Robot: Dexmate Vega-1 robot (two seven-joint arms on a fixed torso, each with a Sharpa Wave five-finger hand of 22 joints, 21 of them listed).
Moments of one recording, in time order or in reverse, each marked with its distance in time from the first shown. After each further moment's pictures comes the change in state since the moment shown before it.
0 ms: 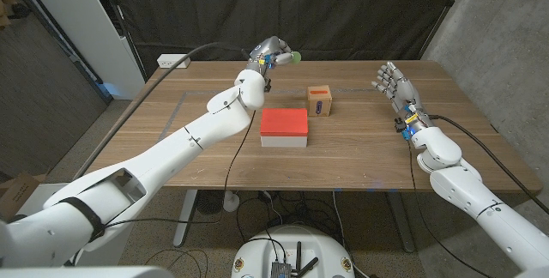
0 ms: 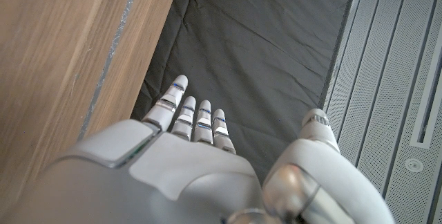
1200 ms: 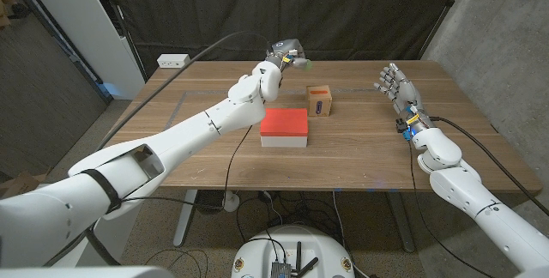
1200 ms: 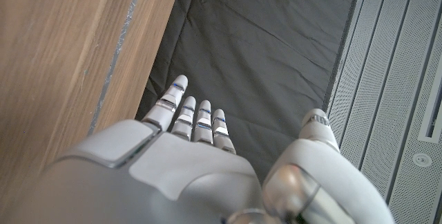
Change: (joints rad) left arm -0.169 -0.070 0.170 0.147 0.237 0.034 -0.229; left_hand 0.001 0.001 0.000 0.000 0.003 0.004 0.003 -0.004 -0.002 0.002 0.002 0.000 0.003 0.000 0.000 0.000 0.003 0.000 0.000 0.000 -0.008; right arm 0.012 0.011 0.000 0.036 0.012 0.009 0.007; right_hand 0.000 0.000 0.000 0.000 0.000 0.000 0.000 0.000 0.000 0.000 0.000 0.000 0.000 0.001 -0.001 0.000 0.000 0.000 0.000 0.000 0.000
